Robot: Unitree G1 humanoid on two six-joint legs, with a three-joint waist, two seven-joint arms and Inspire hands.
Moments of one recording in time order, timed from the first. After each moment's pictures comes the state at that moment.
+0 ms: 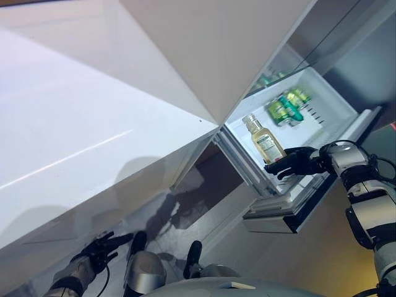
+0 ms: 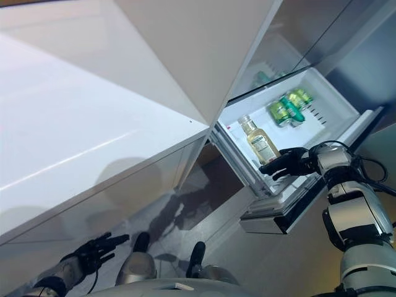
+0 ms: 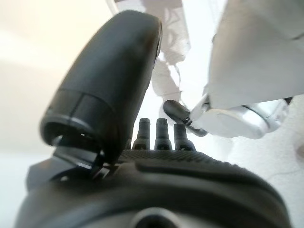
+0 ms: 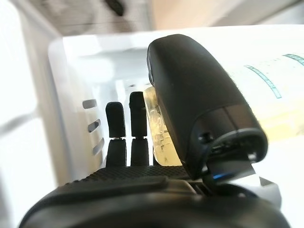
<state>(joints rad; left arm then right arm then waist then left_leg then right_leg) -0.07 0.49 0.00 0.99 -0.67 0.21 -0.05 -0.87 -0.72 0.41 1.06 0.09 0.50 0.71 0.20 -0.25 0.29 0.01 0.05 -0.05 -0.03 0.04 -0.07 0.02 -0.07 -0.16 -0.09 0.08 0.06</state>
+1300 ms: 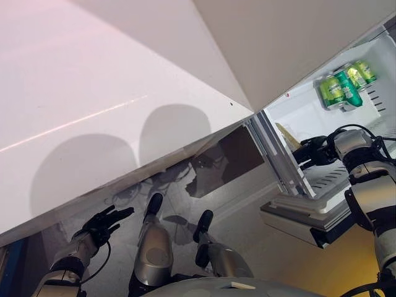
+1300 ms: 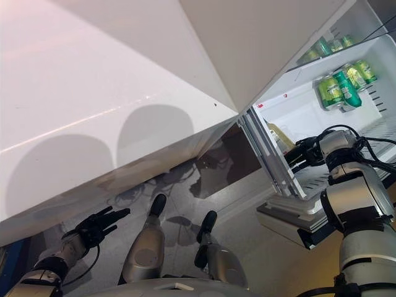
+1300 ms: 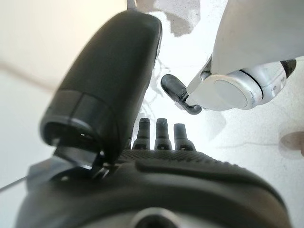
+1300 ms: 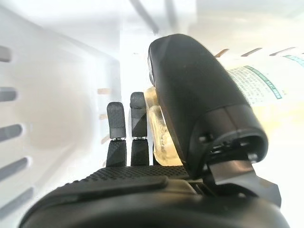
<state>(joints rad) -0.12 0.52 0.00 0.95 -0.75 0.22 -0.02 -1.01 -0.73 0.45 1.18 -0.03 0.55 0.66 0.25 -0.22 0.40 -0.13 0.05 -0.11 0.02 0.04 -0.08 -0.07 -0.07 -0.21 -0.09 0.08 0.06</state>
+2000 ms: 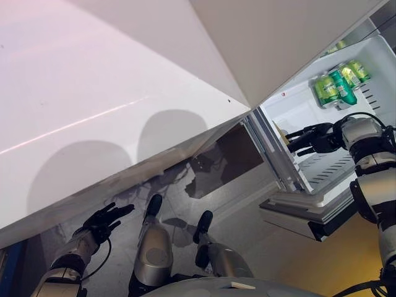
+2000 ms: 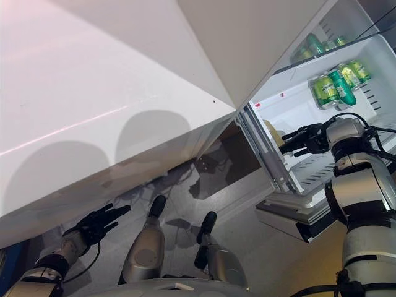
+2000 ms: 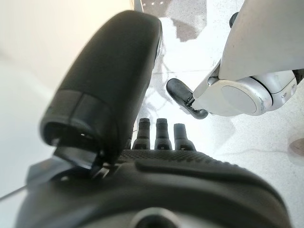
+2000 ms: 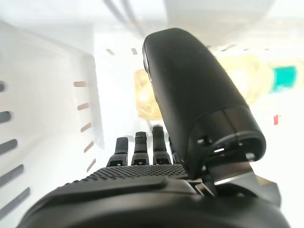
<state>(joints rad) -0.13 0.52 0.00 0.96 -0.75 0.22 -0.02 -1.08 -0.77 0.40 1.18 0.06 0.54 0.62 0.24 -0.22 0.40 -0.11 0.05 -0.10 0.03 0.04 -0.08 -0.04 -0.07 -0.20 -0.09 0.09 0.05</state>
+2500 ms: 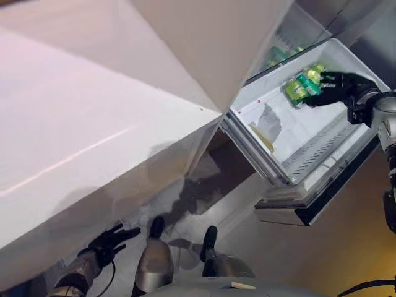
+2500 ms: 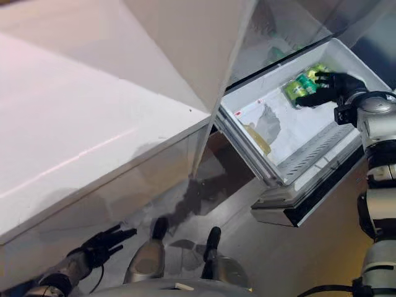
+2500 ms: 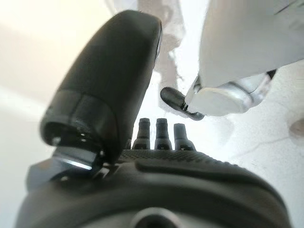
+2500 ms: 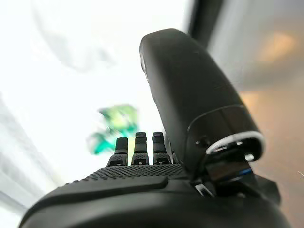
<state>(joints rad) 0.00 0.42 0.00 0.99 -0.61 0.21 -0.11 -0.88 -0.96 0.18 0.65 0.38 0.33 0.13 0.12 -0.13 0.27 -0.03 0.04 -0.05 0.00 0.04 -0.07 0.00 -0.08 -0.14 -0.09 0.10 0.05</state>
